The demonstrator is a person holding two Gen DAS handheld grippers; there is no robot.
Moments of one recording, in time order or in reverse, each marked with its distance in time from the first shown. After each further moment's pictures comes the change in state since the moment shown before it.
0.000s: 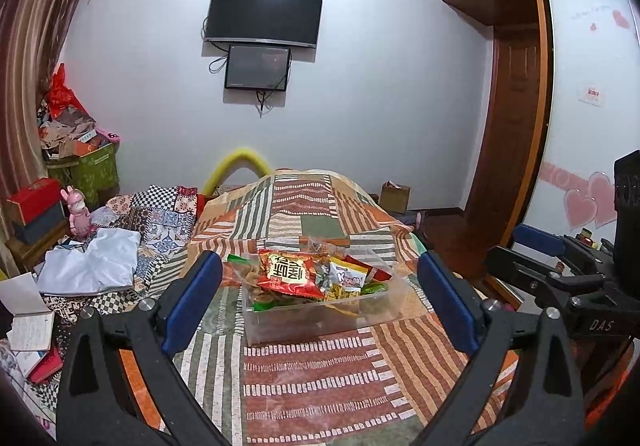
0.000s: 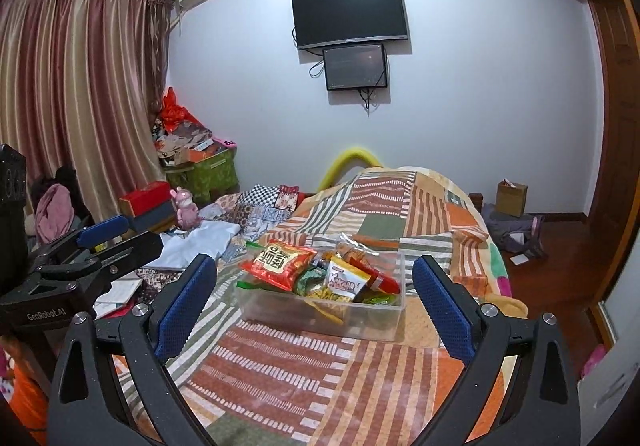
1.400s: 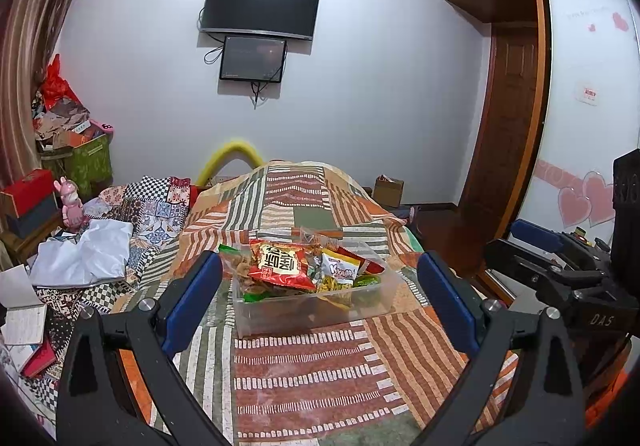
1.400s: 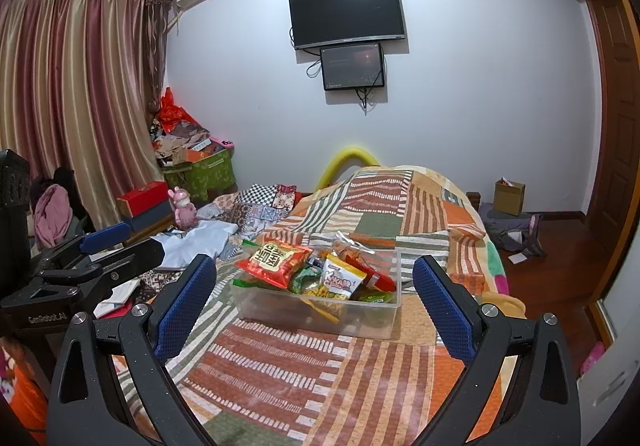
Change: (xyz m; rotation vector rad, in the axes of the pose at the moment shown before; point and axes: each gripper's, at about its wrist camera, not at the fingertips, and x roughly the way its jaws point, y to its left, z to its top) left arm 0.006 0.005 -0.004 -0.017 0.025 -0.024; right arm -0.003 -0.005 0.002 0.005 0.006 -0.004
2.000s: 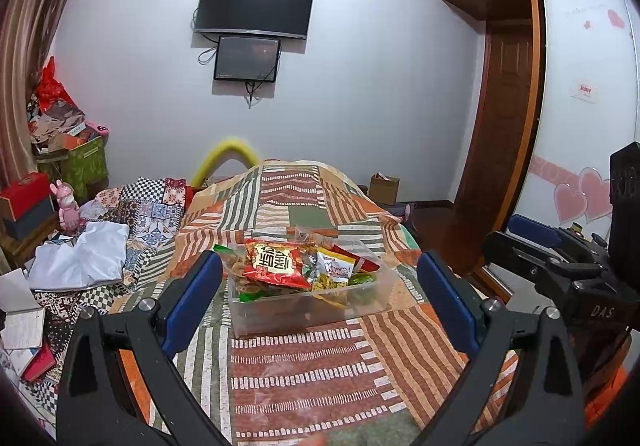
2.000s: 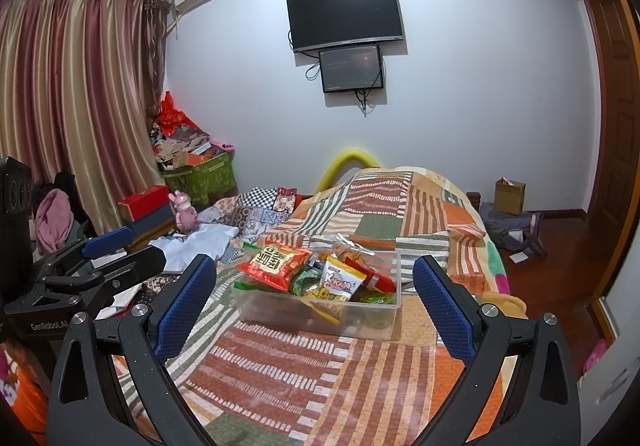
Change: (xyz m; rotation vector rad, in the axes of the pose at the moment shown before) left arm 0.000 -0.002 -0.004 0.016 0.006 -0.018; right arm -0.001 -0.001 0.000 0.012 -0.007 0.001
